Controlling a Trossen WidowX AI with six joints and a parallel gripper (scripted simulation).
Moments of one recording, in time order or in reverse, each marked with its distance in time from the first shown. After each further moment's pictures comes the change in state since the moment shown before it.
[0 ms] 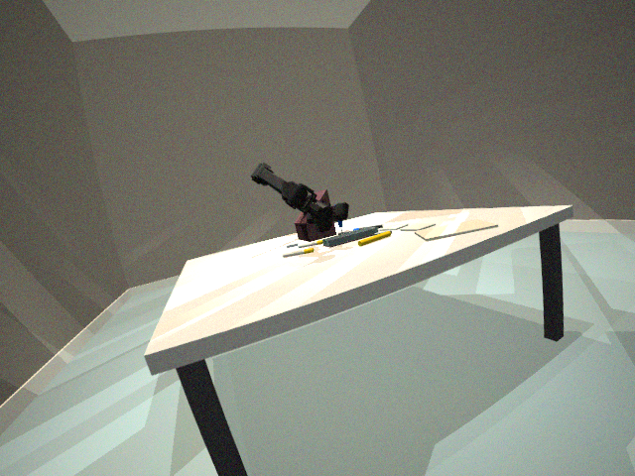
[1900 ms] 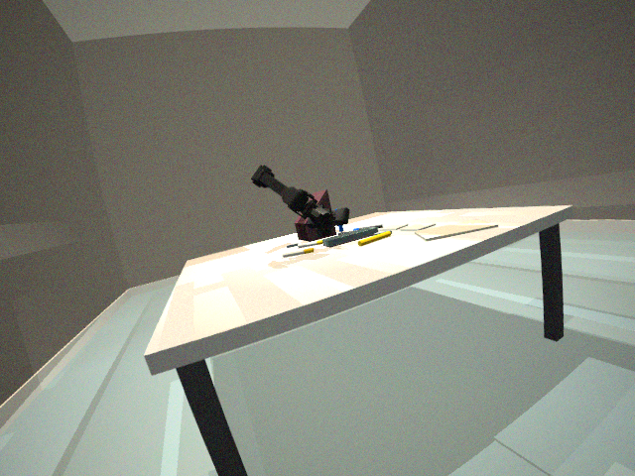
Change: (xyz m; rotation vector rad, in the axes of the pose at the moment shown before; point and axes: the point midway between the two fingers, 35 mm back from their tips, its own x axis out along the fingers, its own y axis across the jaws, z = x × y) arm 0.007 0.000 0.017 0.001 0.002 -0.001
